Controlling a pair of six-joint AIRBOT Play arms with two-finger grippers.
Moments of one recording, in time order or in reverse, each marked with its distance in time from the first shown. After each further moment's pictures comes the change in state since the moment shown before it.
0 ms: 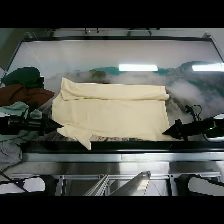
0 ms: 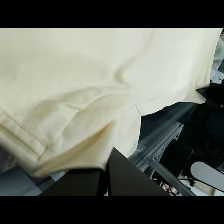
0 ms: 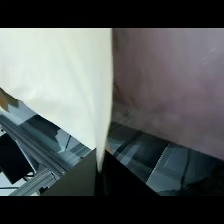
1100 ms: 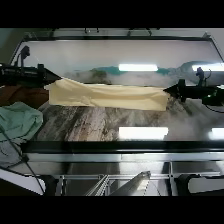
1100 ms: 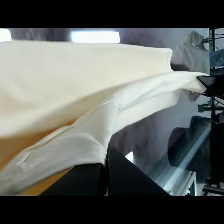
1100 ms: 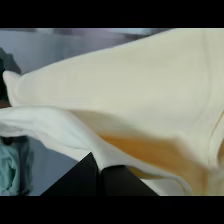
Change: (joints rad) left arm -0.242 -0.341 0.923 -0.180 -0.021 -0.167; right arm 0.133 -0.232 0.494 0.380 -0.261 -0.016
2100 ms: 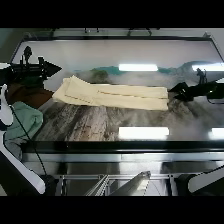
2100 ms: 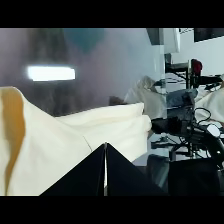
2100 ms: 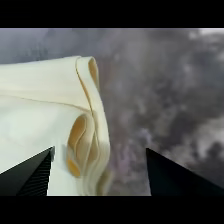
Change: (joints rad) left arm 0.052 -0.333 0.359 -0.207 -0.003 -0.090; right arm -0.040 -0.228 0.296 -0.333 0.089 0.111
